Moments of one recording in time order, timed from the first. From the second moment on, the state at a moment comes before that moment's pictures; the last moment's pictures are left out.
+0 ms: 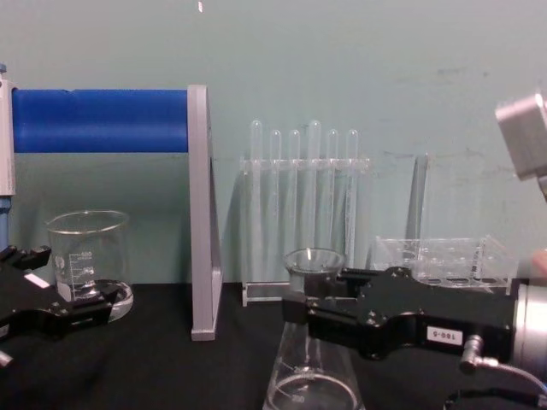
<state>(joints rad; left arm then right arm) -0.20 0.60 0.45 -1.41 -0.25 -0.12 0.03 0.43 0.39 -0.58 -1.24 0.44 -0.14 0.73</state>
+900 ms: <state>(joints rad) -0.20 0.60 0.45 -1.41 -0.25 -0.12 0.03 0.44 0.39 -0.59 -1.21 0.46 -0.12 0.75</state>
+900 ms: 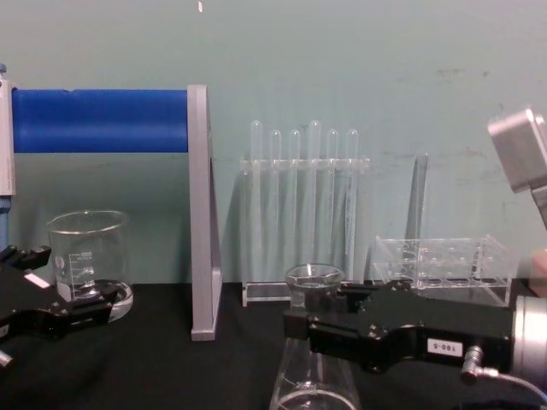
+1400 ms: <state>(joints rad) -0.20 0.60 0.45 -1.41 -0.25 -0.12 0.03 0.45 0.39 -0.60 -1.20 0.46 -0.10 0.74</state>
